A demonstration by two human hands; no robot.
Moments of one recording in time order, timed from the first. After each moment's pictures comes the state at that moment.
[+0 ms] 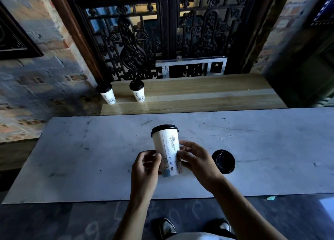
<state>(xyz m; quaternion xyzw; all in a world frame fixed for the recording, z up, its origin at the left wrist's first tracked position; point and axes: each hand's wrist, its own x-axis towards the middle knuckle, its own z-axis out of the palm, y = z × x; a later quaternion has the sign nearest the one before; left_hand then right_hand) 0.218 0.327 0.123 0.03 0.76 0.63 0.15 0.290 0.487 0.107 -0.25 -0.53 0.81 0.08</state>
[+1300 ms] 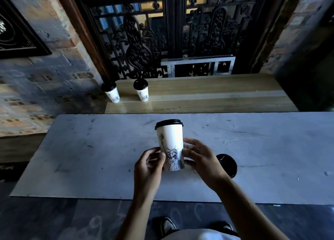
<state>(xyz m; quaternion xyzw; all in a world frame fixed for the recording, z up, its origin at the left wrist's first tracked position) 0.218 0.350 0.117 0.05 0.75 0.65 0.12 0.285 0.519 0.105 -0.23 -0.52 0.82 0.07</state>
